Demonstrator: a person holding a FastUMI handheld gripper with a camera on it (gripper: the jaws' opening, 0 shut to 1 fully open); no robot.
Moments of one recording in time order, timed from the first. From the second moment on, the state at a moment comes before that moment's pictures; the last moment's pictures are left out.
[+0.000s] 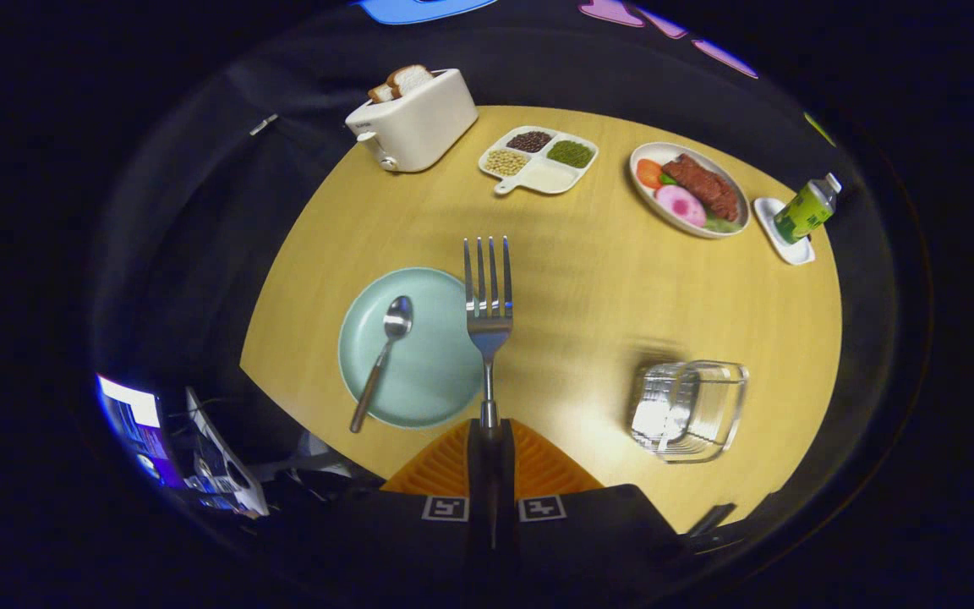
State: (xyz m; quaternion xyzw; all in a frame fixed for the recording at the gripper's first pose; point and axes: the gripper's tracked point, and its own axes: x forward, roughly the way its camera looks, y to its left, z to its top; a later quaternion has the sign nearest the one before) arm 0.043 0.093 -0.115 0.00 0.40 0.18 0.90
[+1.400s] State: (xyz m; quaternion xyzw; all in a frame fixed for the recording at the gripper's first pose) arm 0.044 -0.063 -0.203 -0.21 0.71 0.09 0.67
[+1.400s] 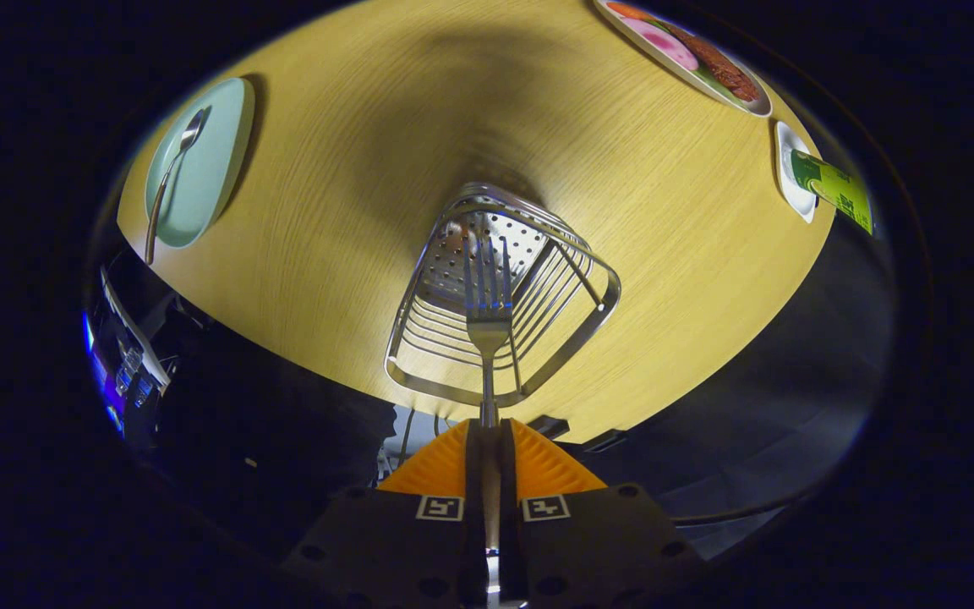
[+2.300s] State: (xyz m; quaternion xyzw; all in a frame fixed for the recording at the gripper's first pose) arm 0.044 0.033 -0.087 0.01 0.38 0.16 0.91
